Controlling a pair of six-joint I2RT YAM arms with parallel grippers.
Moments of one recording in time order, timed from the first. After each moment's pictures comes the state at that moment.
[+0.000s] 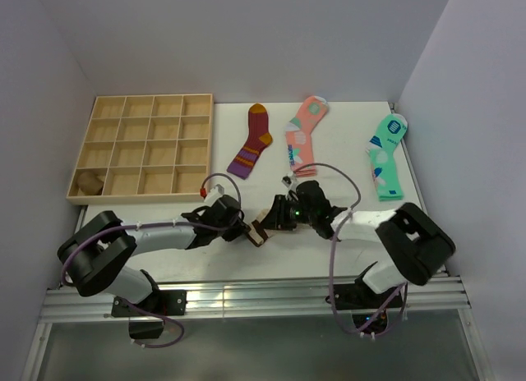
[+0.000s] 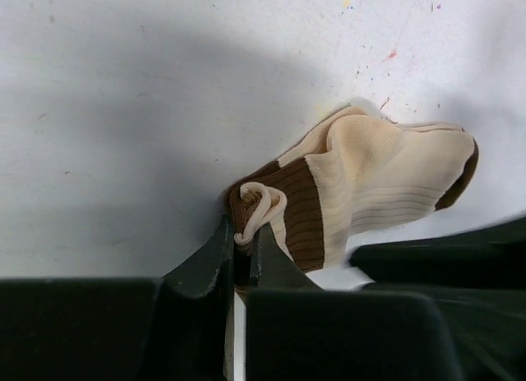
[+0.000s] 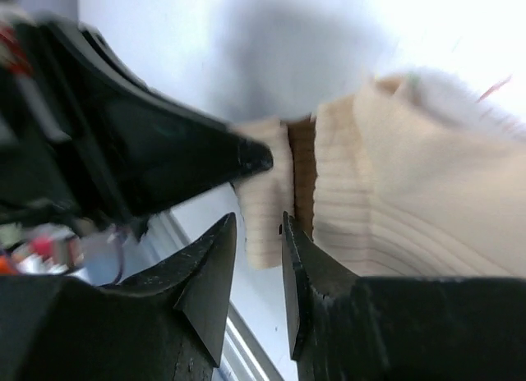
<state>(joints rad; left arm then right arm) -0.88 1.47 0.59 0.03 -0.16 -1.30 0.64 1.53 0.44 0.48 -0.52 0.81</state>
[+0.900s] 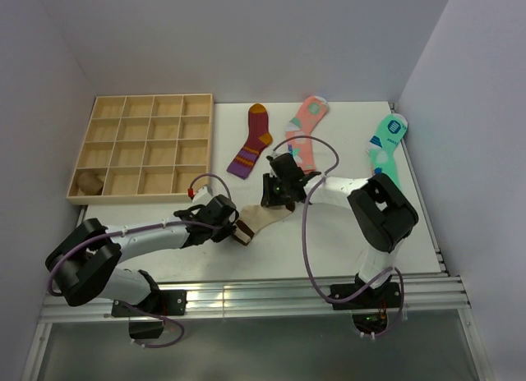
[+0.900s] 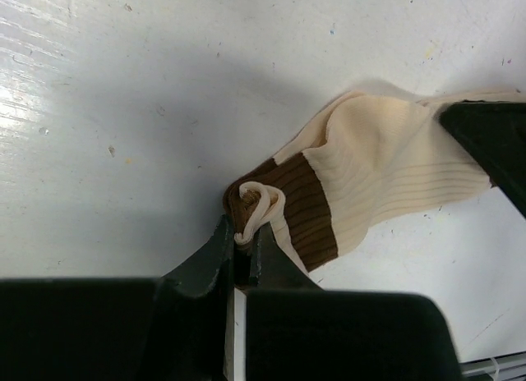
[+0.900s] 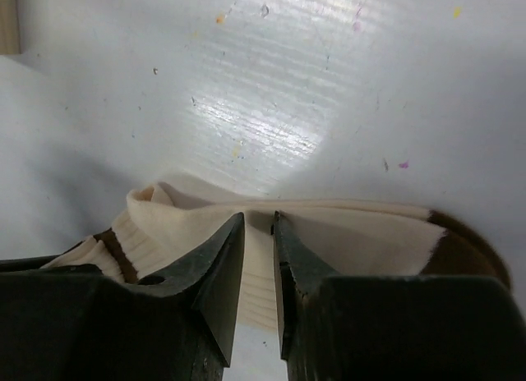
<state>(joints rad) -0.86 1.38 0.62 -0.24 -0.29 -1.31 0.63 1.77 0.97 -0.10 -0.16 0.51</state>
